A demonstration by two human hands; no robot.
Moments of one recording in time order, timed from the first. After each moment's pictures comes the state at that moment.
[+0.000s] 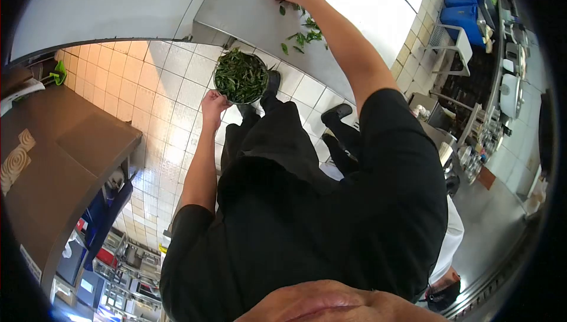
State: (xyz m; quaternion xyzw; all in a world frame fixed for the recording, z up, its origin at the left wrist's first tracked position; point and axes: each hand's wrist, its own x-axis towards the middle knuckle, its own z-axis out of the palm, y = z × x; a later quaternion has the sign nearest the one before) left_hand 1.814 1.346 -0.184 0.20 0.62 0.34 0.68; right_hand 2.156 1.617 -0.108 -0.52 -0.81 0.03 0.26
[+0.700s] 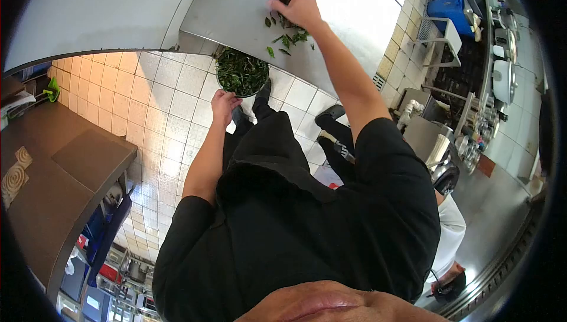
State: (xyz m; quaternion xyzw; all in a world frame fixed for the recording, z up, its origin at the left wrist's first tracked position) left_hand 1.872 1.352 -0.226 0.10 0.56 0.36 0.74; right_hand 2.194 1.546 -0.112 -0.60 -0.74 0.02 0.30
